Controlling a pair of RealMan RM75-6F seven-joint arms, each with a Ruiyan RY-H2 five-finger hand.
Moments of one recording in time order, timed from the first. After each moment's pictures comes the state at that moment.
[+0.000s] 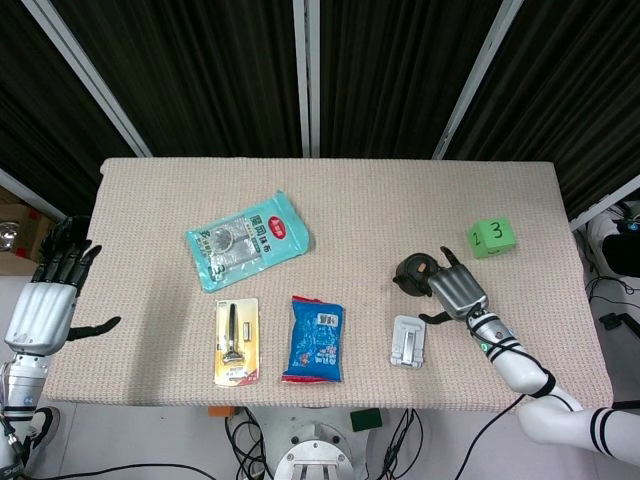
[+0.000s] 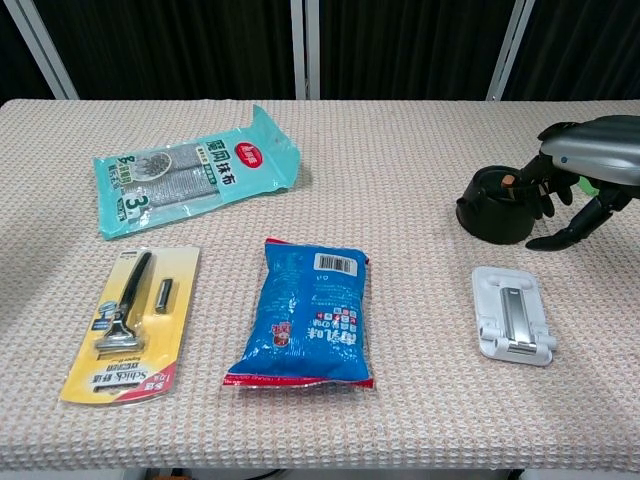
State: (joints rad) left arm -0.19 -1.02 -0.07 -1.78 1.45 1.42 0.21; right arm 0.64 -1.31 0.06 -1.58 -1.19 0.88 -0.45
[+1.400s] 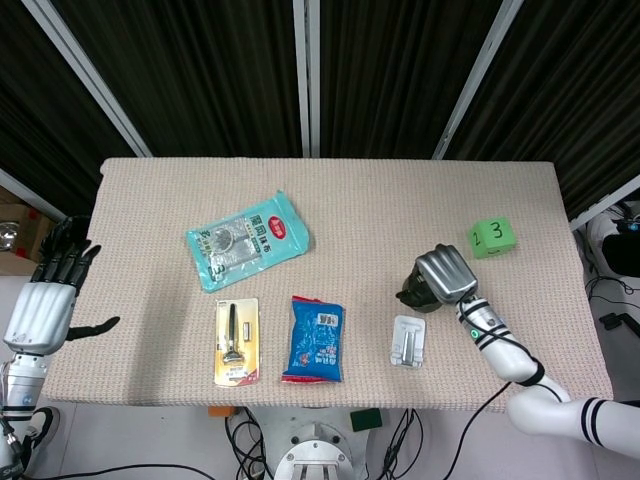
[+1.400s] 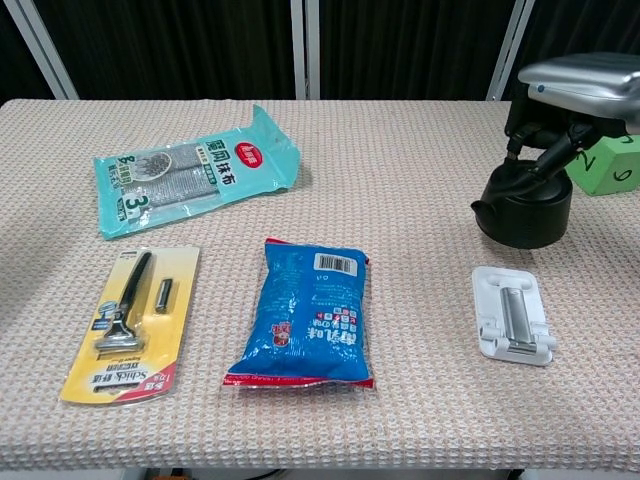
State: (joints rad) left arm -0.19 -1.02 -0.07 -1.78 1.46 1.42 0.20; right arm 0.67 -1.32 0.12 -1.62 -1.24 0.99 -0.33
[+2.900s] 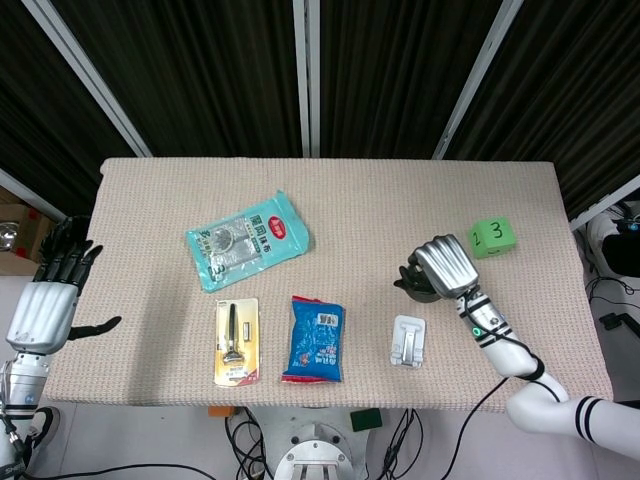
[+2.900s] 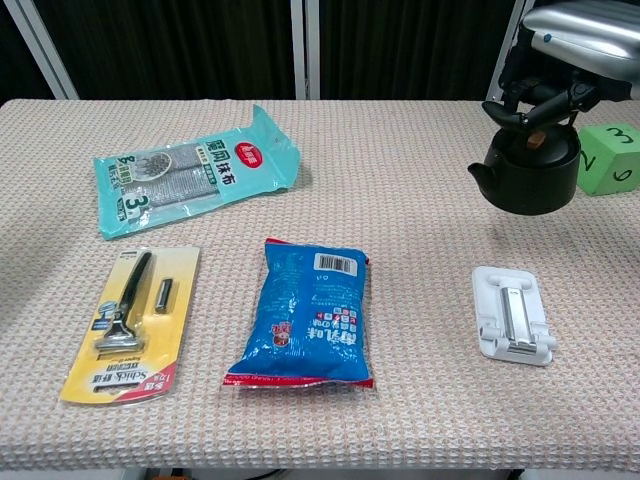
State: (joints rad) left arm -0.19 -1.02 -0.07 -1.78 1.45 1.41 0.20; right arm 0.65 -1.36 0.16 -1.52 -1.42 1.11 -0.20
